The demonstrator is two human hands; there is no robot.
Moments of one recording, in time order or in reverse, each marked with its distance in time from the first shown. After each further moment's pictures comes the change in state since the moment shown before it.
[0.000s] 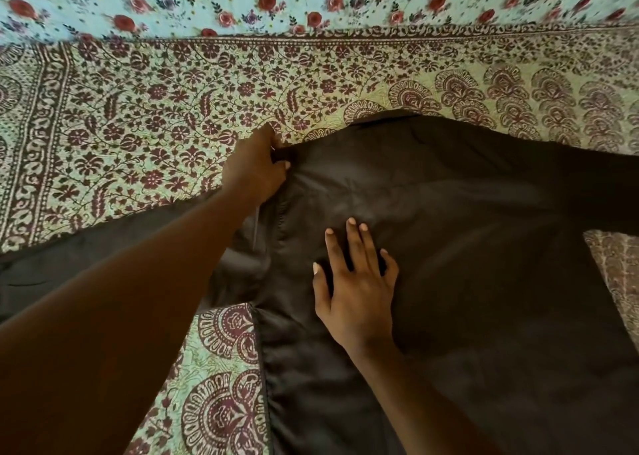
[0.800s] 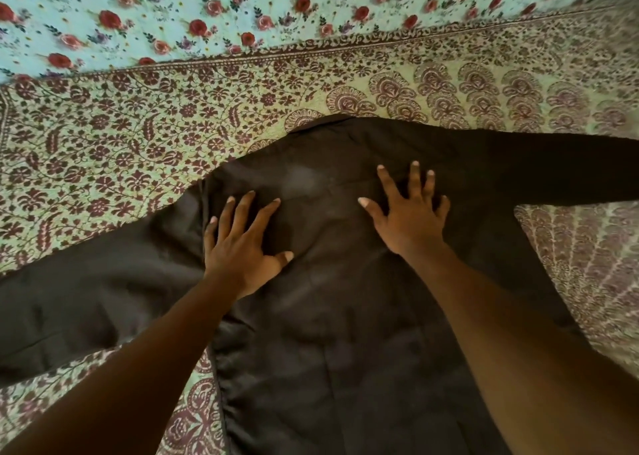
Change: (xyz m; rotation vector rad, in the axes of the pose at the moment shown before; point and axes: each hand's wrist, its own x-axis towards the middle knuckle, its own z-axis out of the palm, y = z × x) left_hand -0.098 -0.004 0.065 0.383 -0.173 0.200; right_hand 0.100 0.163 -0.049 -0.011 -0.358 0.323
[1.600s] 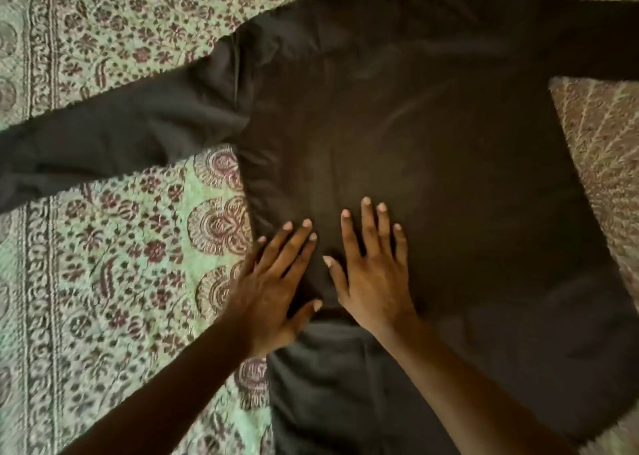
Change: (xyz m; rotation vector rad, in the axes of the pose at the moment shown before) left_hand -0.301 0.012 0.059 0.114 -0.069 0.349; right_hand -0.317 -0.001 0.089 -0.068 0.047 -0.395
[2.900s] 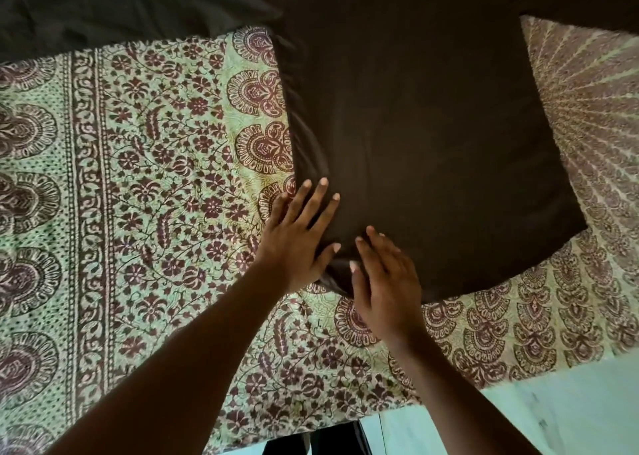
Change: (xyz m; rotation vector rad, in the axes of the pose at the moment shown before) left_hand -0.148 0.068 0.046 0.039 -0.048 -0.055; right_hand -0.256 -0.055 0.000 0.153 0.171 -0.029
